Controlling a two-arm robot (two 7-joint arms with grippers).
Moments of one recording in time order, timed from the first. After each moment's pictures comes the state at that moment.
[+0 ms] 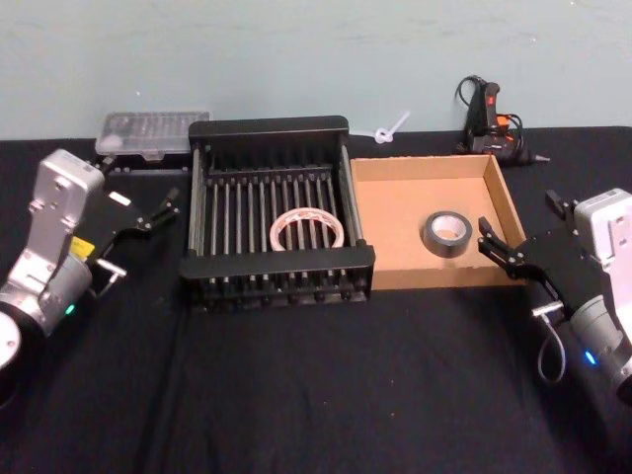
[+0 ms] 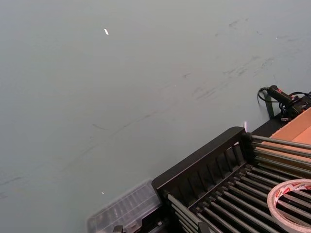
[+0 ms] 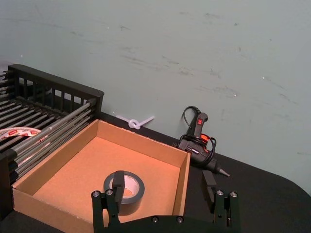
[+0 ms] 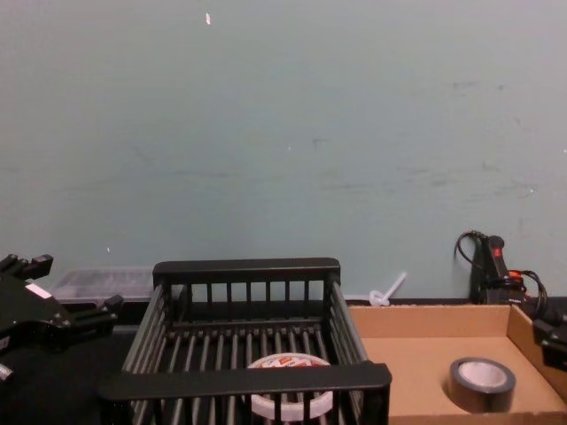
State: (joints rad) left arm -0.20 0.60 0.45 -1.41 -0.25 -0.12 0.03; right arm -0.05 0.37 -0.21 -1.61 0.06 -0.05 0.04
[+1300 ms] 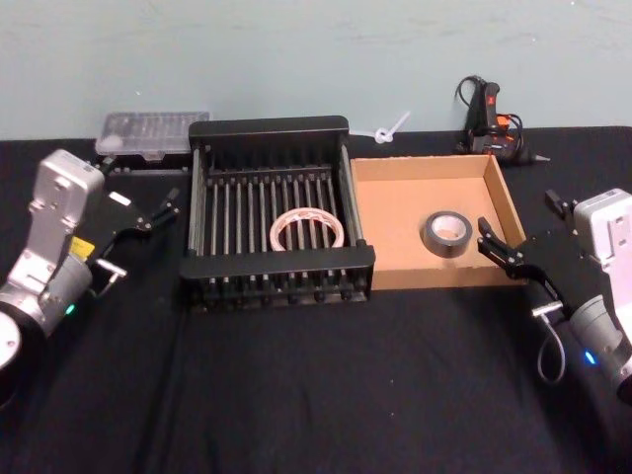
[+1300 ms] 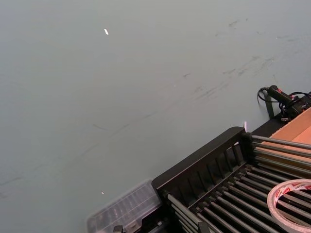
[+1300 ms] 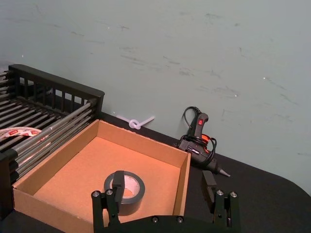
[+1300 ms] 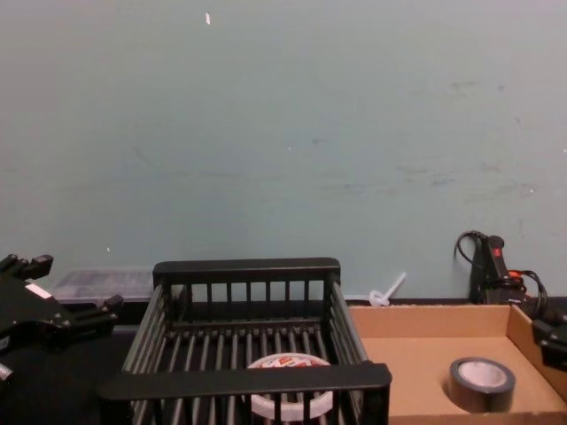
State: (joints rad) left arm -0.20 0.60 0.45 -1.41 -0.25 -0.12 0.03; right arm -0.05 0.37 -0.21 -1.61 0.06 -0.05 0.04
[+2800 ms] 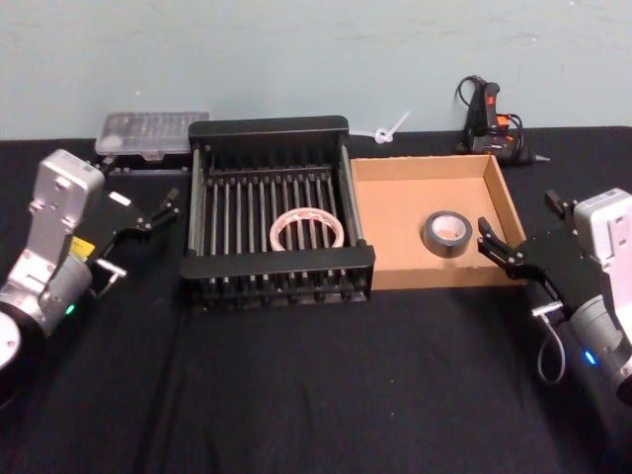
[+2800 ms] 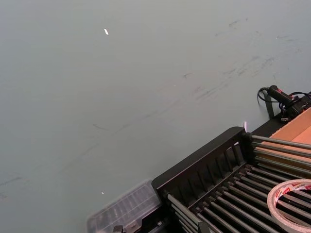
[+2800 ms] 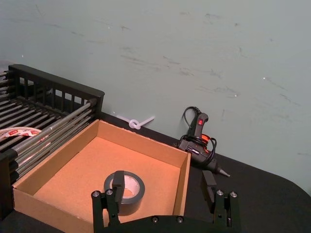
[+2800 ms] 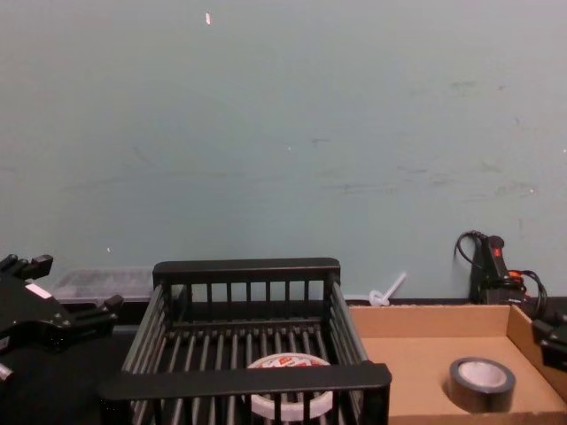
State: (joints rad) left arm -0.20 0.60 0.45 -1.41 -0.25 -0.12 0.03; right arm -0.05 0.37 -0.21 -1.61 0.06 -0.05 0.04
